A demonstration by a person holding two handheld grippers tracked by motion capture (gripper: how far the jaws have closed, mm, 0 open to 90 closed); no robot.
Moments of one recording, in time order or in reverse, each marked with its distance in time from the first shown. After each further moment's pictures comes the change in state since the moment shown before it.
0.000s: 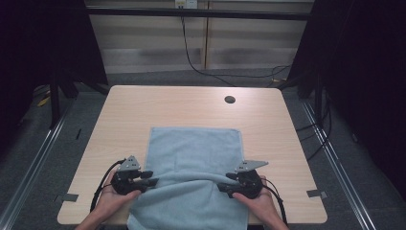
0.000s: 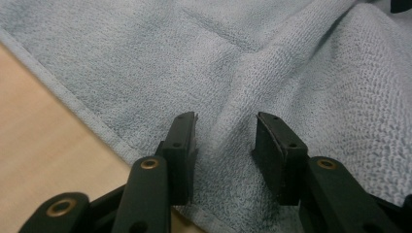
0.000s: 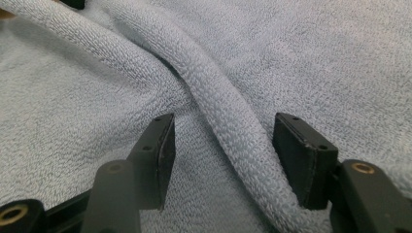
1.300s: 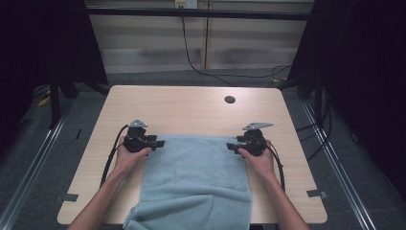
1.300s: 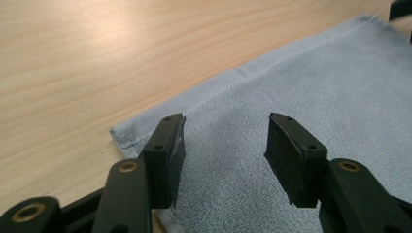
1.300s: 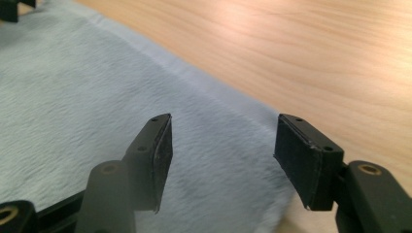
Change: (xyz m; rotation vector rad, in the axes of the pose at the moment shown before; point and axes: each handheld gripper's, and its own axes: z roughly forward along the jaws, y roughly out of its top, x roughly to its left) left arm 0.093 0.074 0.054 -0.074 0.092 -0.169; right arm -0.111 0.066 0.021 -0.058 -0.185 0.088
